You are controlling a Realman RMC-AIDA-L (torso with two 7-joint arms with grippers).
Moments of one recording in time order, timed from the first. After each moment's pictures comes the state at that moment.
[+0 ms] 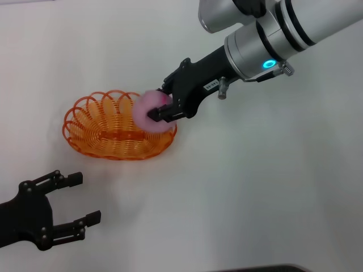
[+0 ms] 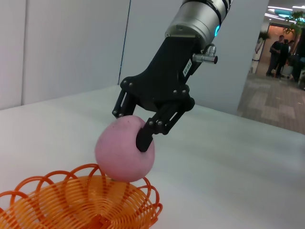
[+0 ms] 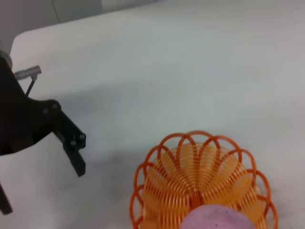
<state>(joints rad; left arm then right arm) -0.15 -2.16 0.61 0.78 2.10 1.80 -1.04 0.79 2.10 -1.36 -0.87 -2.10 -1.32 1.88</state>
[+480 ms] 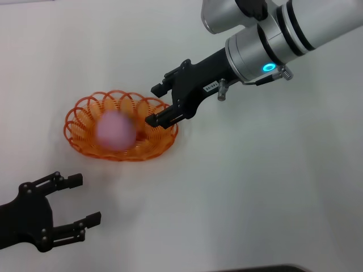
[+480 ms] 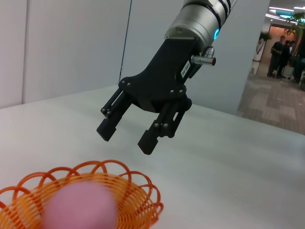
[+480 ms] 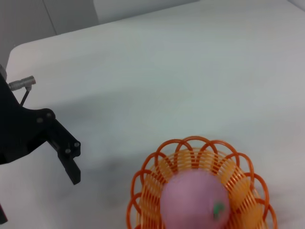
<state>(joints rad) -0.15 -2.16 0.61 0.78 2.10 1.80 -1.04 0.78 2.10 -1.36 -0.84 -2.06 -1.29 1.85</state>
